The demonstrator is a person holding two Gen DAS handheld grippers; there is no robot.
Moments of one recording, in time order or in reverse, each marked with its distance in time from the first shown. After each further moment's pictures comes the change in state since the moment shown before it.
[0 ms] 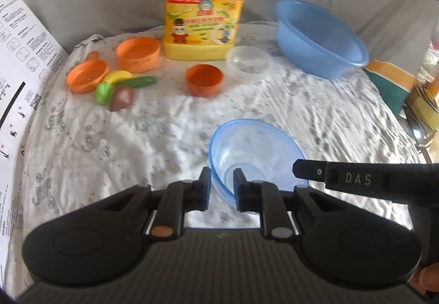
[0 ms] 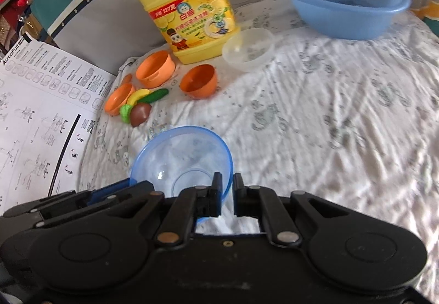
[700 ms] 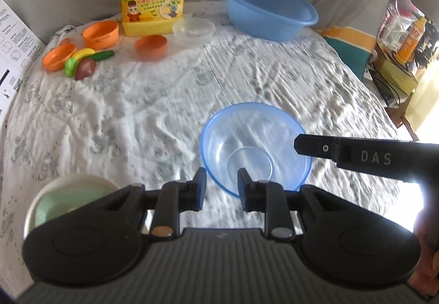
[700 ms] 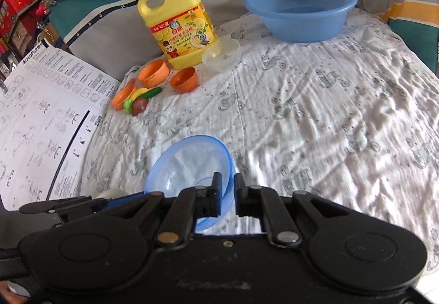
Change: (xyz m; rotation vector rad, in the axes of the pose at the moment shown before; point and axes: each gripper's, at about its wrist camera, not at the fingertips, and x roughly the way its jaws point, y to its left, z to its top) left arm -0.034 -0.071 -0.071 0.070 0.043 -0.052; right arm -0.079 -0.055 -0.065 -0.017 -0.066 0.007
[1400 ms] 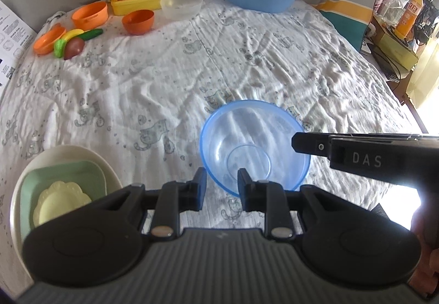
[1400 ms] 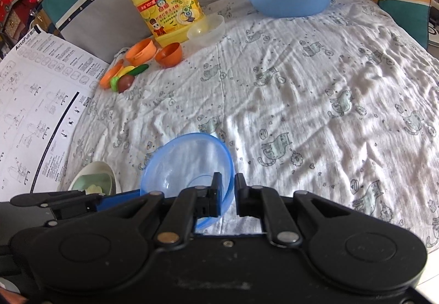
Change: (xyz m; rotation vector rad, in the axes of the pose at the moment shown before) left arm 0.016 -0.017 -0.023 0.034 0.068 0.012; right arm 0.004 -0.013 -0.034 -0.010 0.077 -0.035
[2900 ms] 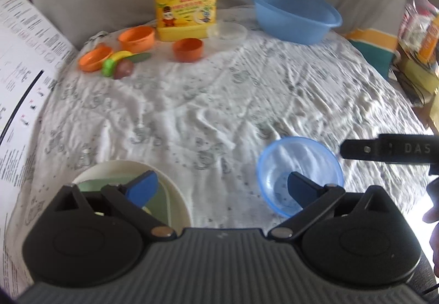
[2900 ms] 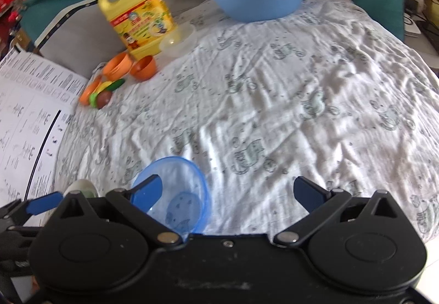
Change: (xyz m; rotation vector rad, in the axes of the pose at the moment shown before) left arm -0.035 0.036 -0.001 -0.057 -0.130 0.132; right arm -0.008 -0.023 0.004 0.067 -0.066 -0.098
